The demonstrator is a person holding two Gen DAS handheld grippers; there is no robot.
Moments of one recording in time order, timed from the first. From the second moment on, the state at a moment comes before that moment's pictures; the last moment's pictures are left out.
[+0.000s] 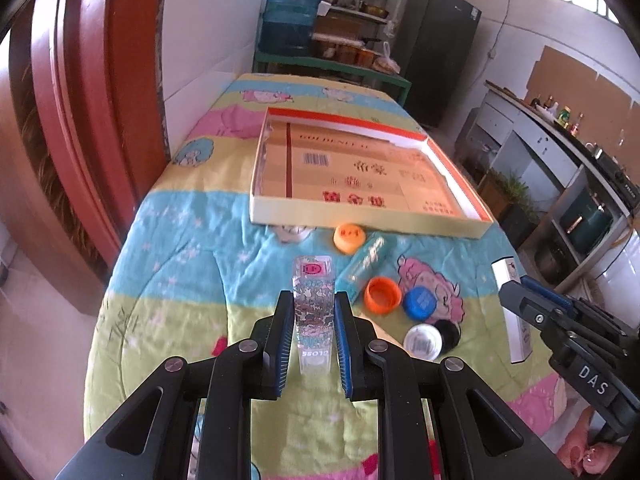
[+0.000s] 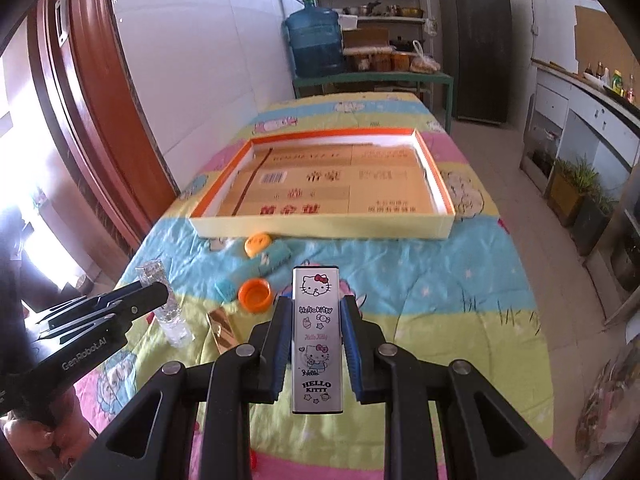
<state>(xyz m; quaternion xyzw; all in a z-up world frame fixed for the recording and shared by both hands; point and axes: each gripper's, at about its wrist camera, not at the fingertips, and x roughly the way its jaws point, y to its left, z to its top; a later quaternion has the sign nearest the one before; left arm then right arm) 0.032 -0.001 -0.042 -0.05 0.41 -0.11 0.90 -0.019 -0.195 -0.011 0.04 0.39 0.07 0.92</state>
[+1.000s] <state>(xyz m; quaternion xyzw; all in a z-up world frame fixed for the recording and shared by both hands) 0.129 -0.026 -0.006 -0.04 0.39 -0.13 0.91 0.074 -0.227 0.022 0.05 0.34 0.09 0.93</state>
